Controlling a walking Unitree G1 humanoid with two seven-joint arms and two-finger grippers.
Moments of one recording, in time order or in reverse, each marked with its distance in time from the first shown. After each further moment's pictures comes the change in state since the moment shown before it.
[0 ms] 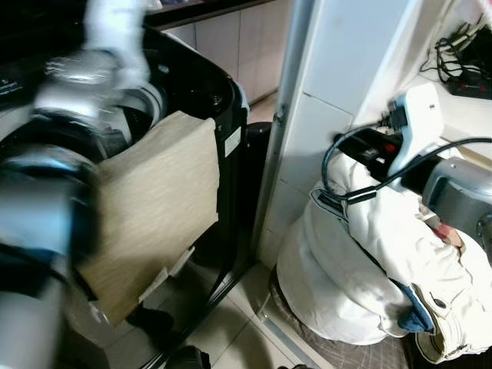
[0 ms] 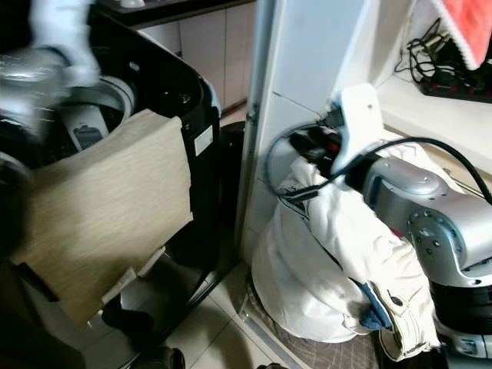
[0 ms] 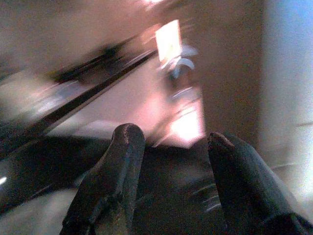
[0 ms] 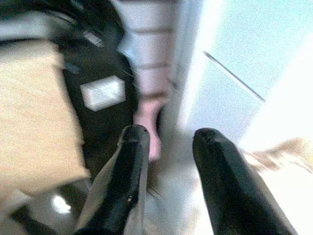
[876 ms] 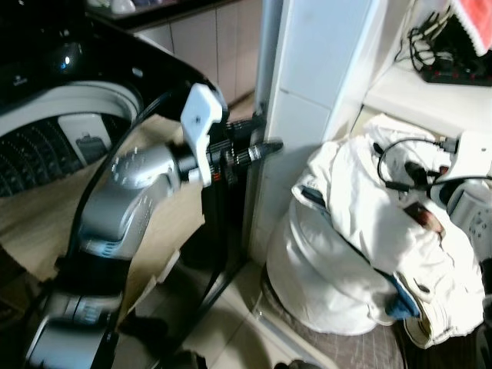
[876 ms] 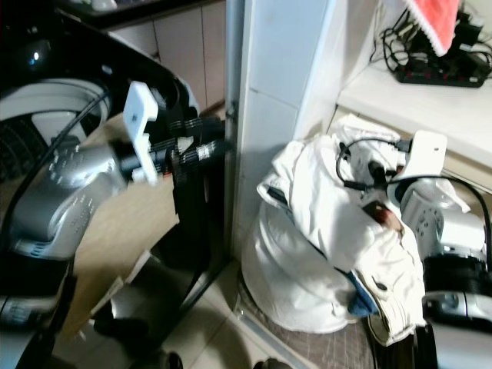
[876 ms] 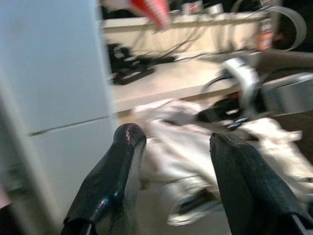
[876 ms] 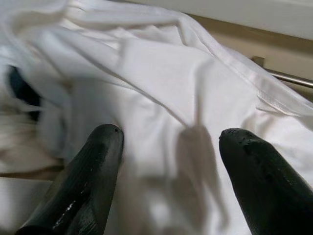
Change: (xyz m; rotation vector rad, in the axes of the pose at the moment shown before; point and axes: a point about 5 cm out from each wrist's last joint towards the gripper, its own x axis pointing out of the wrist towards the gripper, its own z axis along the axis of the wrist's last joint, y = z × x) left arm -0.064 -0.134 -0.024 -0.171 -0.118 -0.597; right arm 0.016 -0.112 -0.089 0.283 0.173 -0.610
